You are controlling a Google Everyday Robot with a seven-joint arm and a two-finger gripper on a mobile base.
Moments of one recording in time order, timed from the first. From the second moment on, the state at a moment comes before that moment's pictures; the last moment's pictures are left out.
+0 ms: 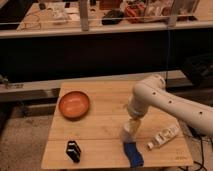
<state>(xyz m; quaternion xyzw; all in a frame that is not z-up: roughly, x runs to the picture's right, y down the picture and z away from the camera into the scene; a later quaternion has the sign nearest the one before) 0.119 0.167 0.723 -0.32 -0.12 -0.04 0.94</state>
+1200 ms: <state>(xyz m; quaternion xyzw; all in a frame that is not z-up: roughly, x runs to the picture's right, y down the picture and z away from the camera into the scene) 0.117 0.196 0.760 -0.35 -0.13 0.00 0.93</state>
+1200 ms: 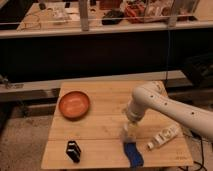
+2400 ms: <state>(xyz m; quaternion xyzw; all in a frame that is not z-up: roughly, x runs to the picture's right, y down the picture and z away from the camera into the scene) 0.104 0.196 0.772 -0.37 -0.14 0.02 0.92</state>
